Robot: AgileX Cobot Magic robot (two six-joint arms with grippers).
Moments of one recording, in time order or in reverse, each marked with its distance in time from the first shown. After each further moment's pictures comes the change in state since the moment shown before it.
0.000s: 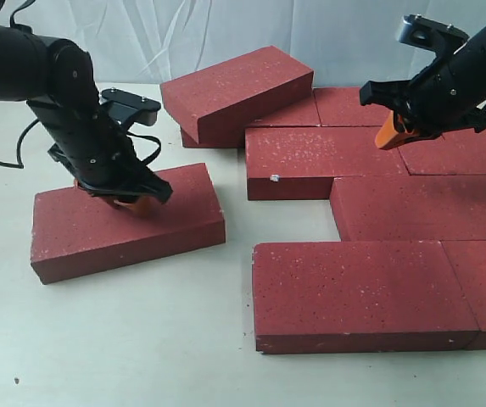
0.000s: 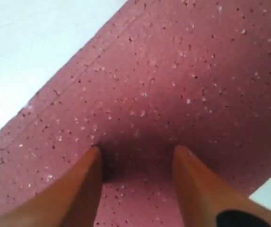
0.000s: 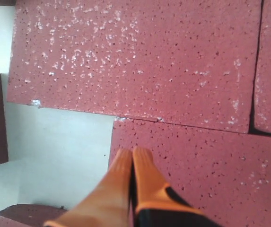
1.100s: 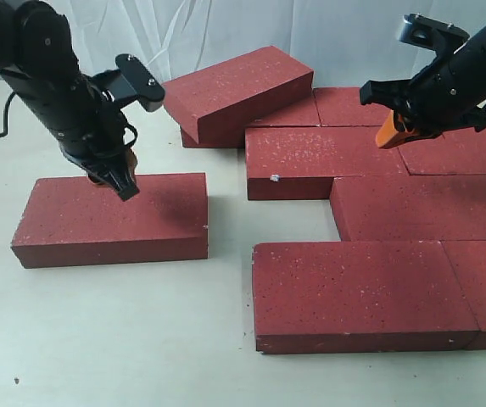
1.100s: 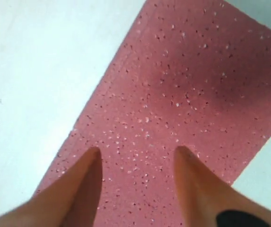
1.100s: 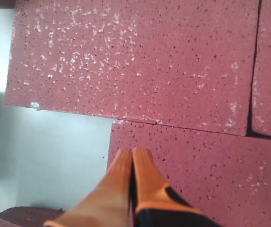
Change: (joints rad) left arm -0.009 -0.134 -0.010 0.081 0.021 0.393; right arm 0.000 0.000 0.000 0.000 -0.009 0.000
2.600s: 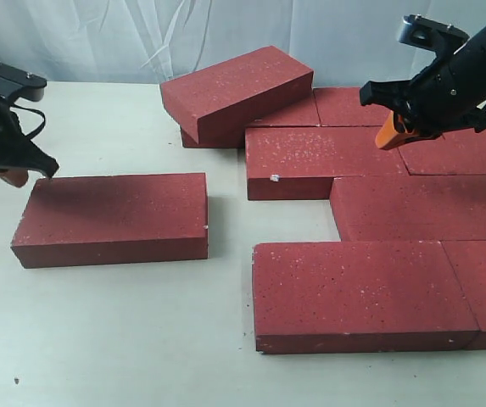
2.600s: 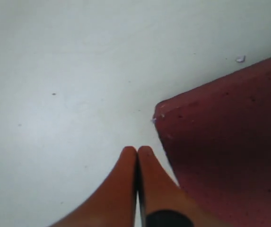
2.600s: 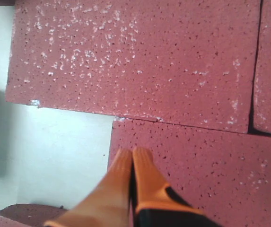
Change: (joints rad) left arm 0.354 0.117 0.000 0.057 -0.017 -0.250; right arm 0.000 0.000 0.000 0.000 0.006 0.000
